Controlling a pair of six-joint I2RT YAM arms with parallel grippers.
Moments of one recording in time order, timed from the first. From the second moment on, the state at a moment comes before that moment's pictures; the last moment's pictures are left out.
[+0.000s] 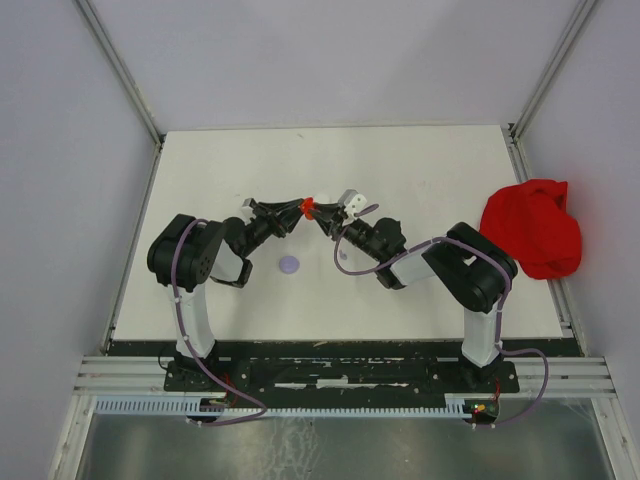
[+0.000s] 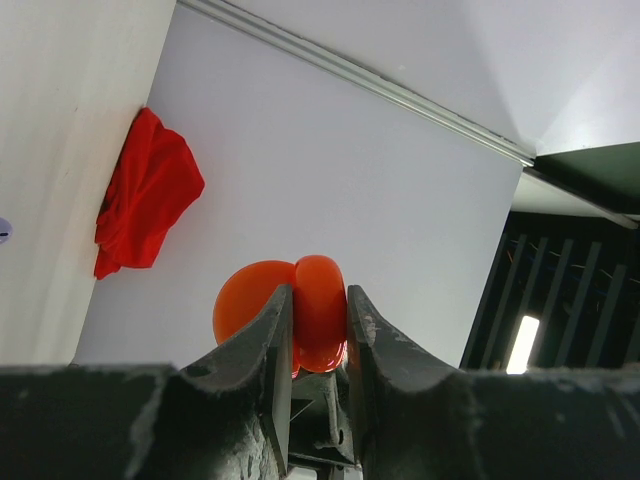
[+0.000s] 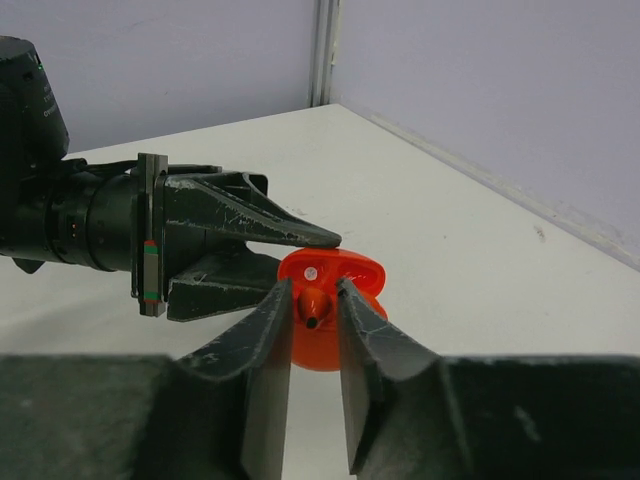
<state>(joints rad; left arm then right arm) -0.26 2.00 0.56 1.52 0.50 -2.05 0.71 1.93 0.76 1.40 -0.25 -0.06</state>
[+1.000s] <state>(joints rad) -0.26 2.03 0.57 1.52 0.49 -2.05 0.69 1.53 1.06 0.31 0.10 0.05</state>
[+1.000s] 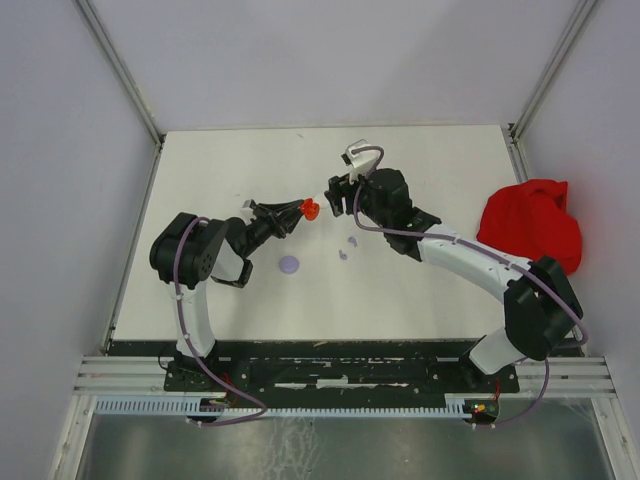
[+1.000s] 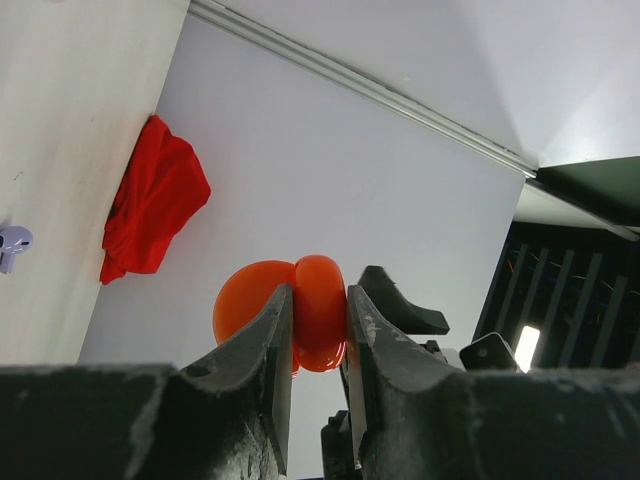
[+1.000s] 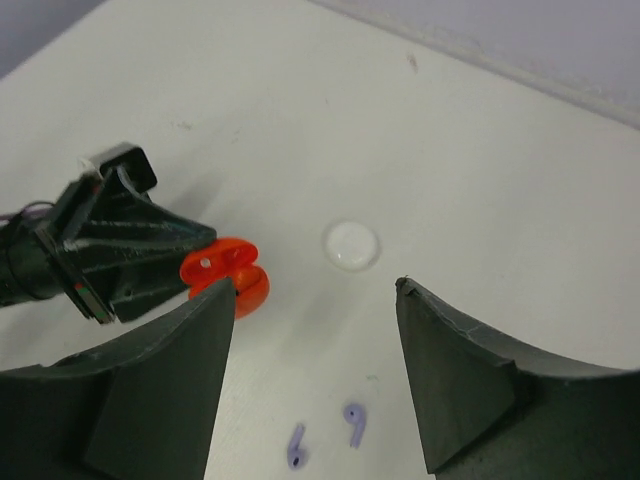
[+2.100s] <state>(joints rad) -0.26 2.03 0.59 1.52 0.56 -1.95 0.69 1.74 1.35 -0.36 0.03 0.15</state>
